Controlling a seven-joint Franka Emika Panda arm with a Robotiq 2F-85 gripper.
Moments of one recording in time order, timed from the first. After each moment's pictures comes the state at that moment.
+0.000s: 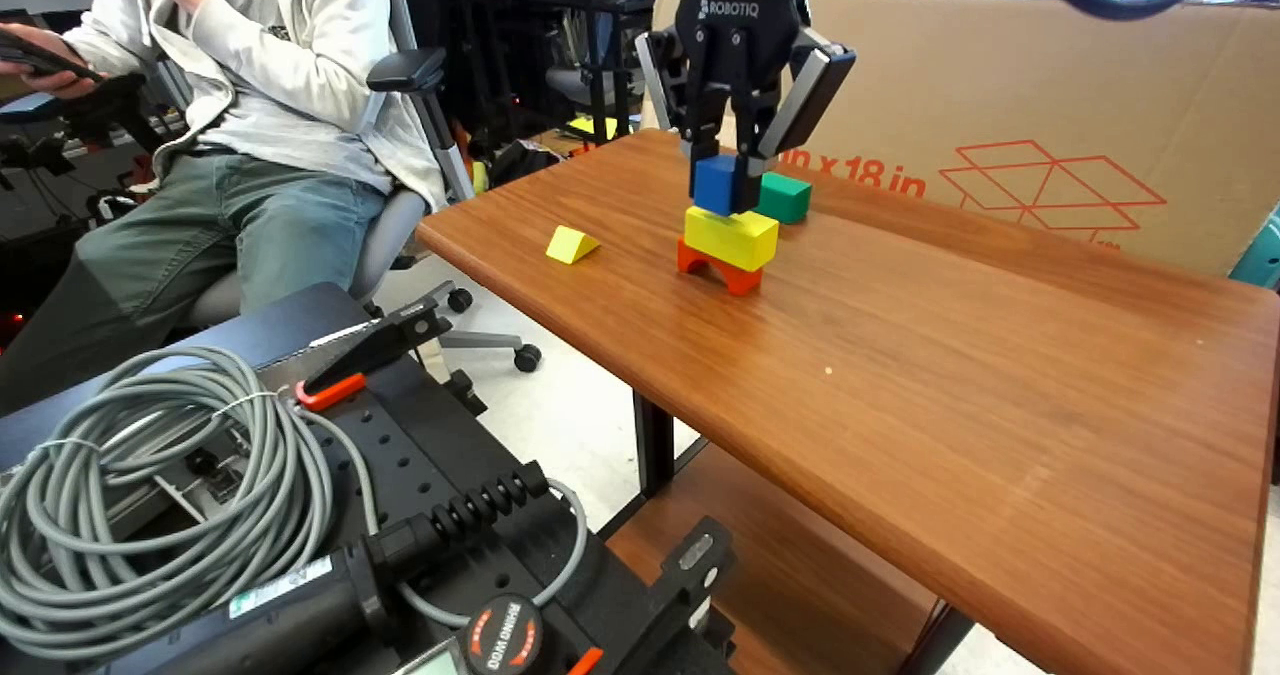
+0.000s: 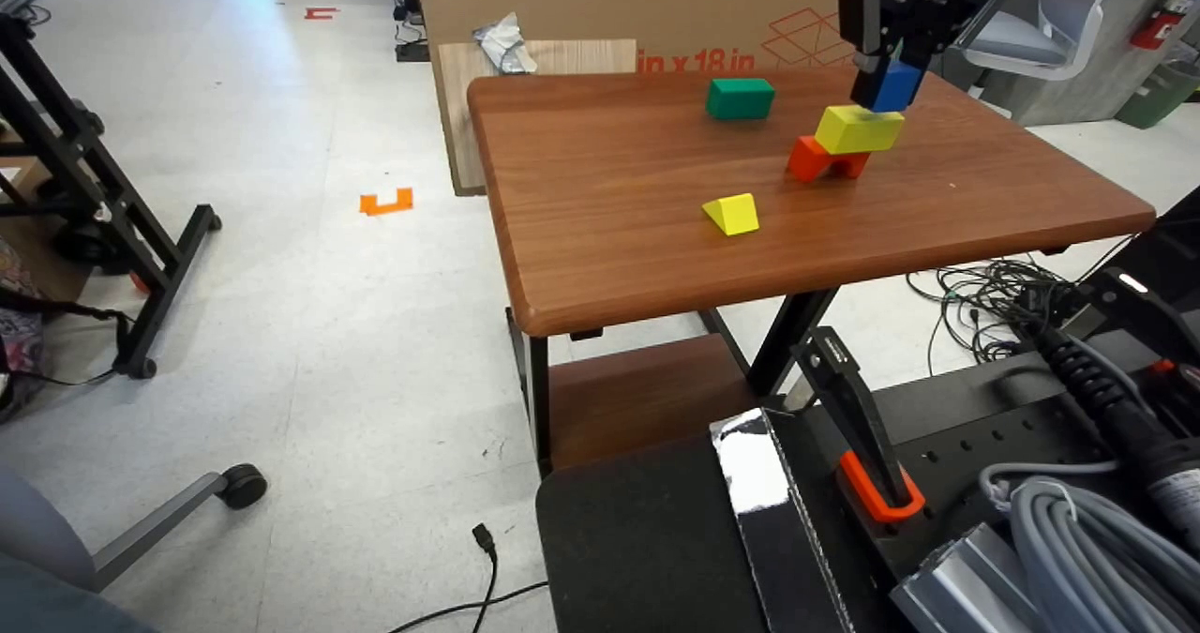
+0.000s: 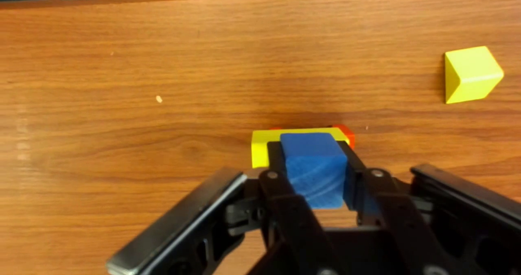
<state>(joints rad) 0.05 0.31 -0.02 -2.23 -0.06 2.46 0.07</state>
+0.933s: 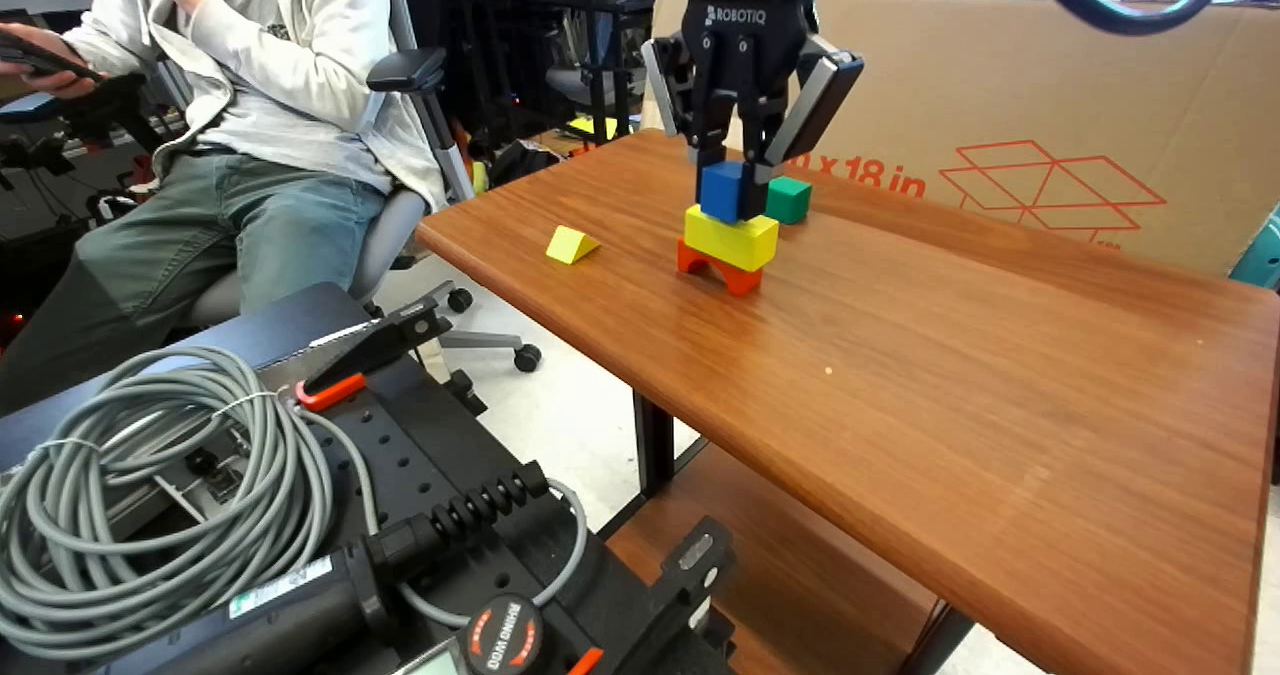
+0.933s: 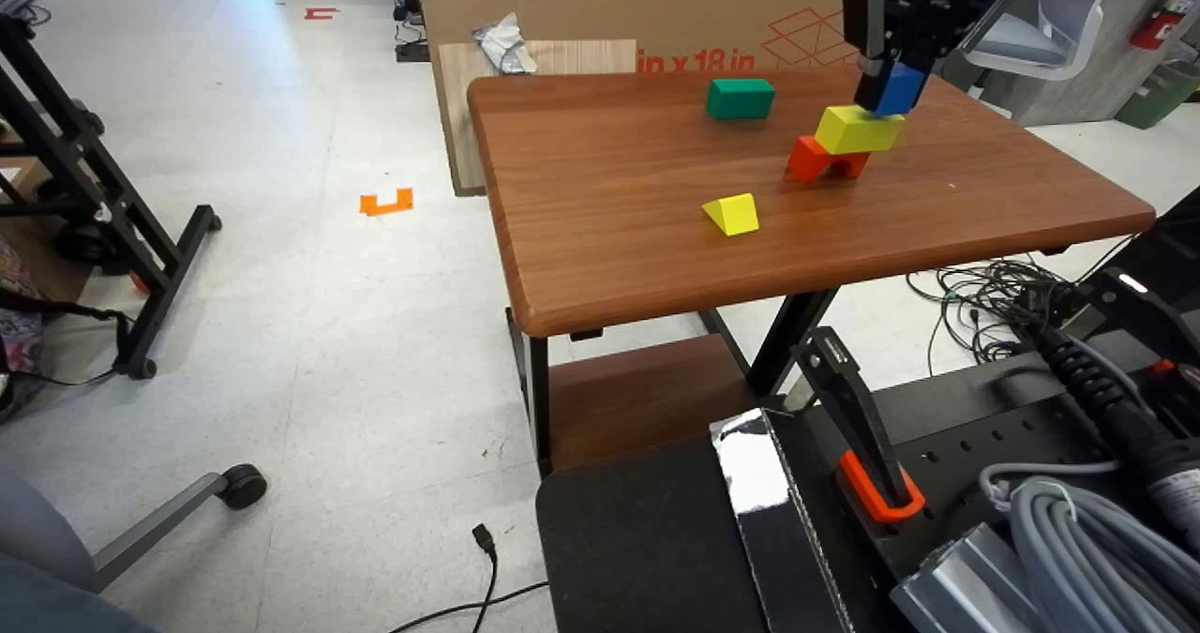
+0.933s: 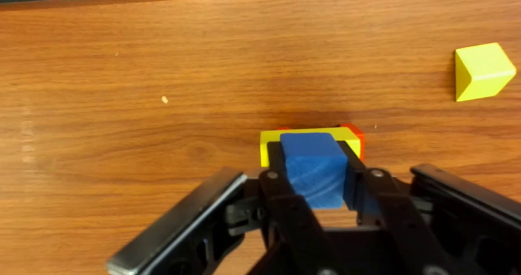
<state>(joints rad) 0.05 0.31 -0.03 -2.23 -0.06 2.48 0.07</state>
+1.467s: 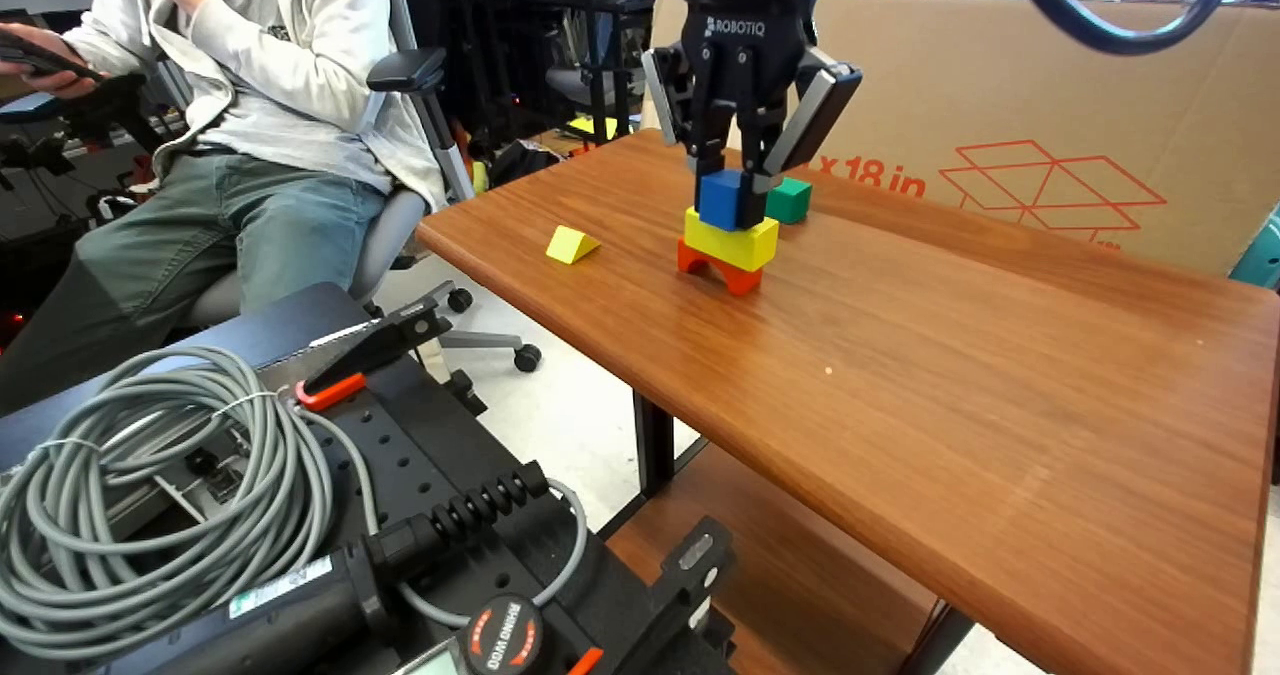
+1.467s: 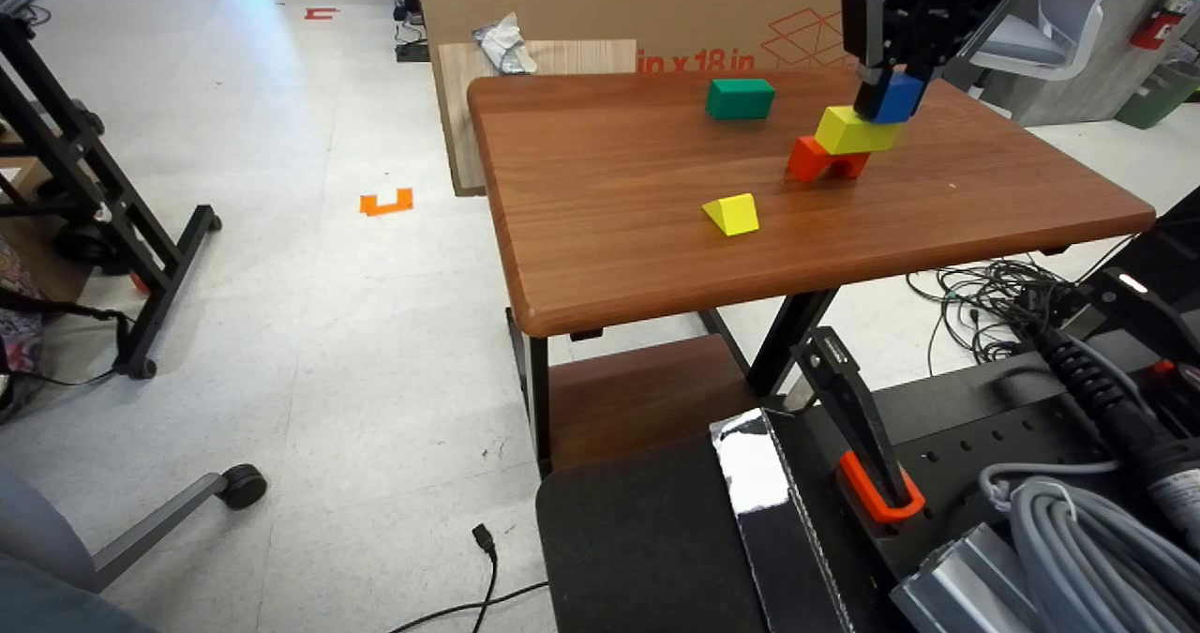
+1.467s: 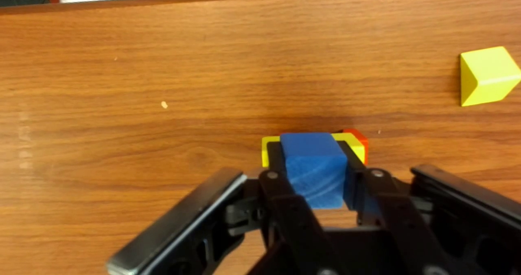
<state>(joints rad) 0.05 0.32 -0.03 -2.23 -0.06 2.48 0.07</state>
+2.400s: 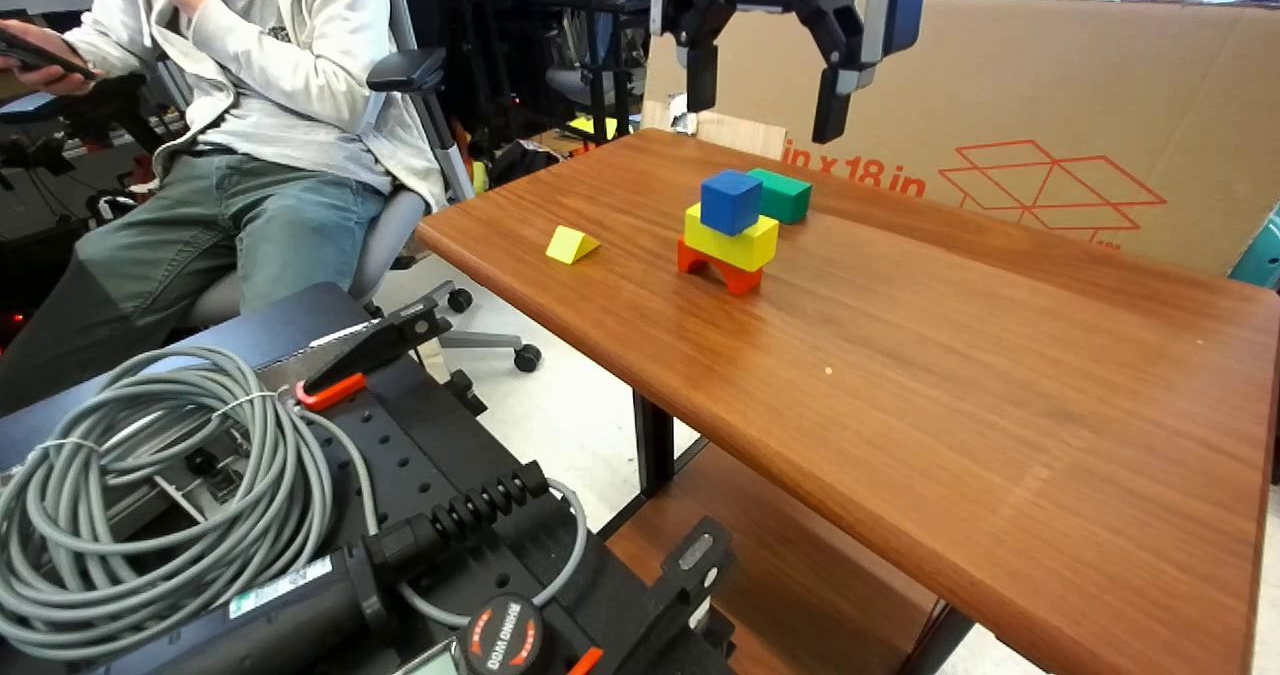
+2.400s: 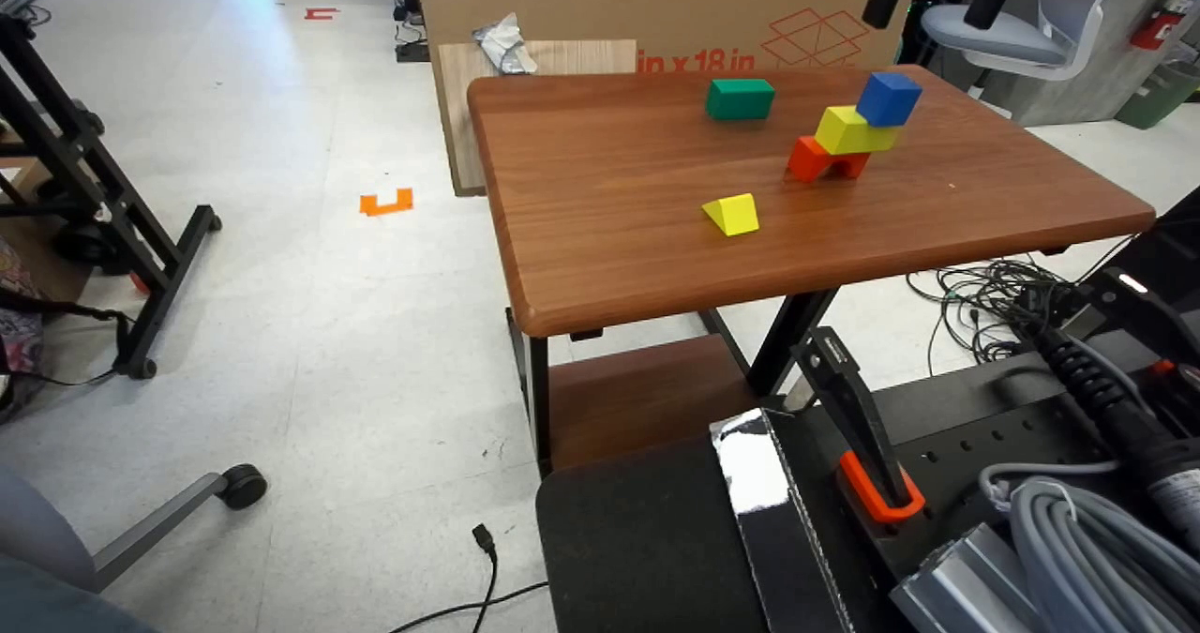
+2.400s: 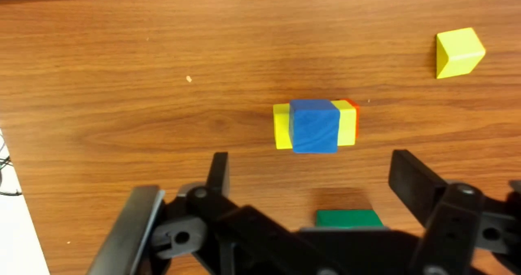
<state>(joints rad) 0.02 0.20 -0.03 -2.26 -0.03 2.45 0.02</state>
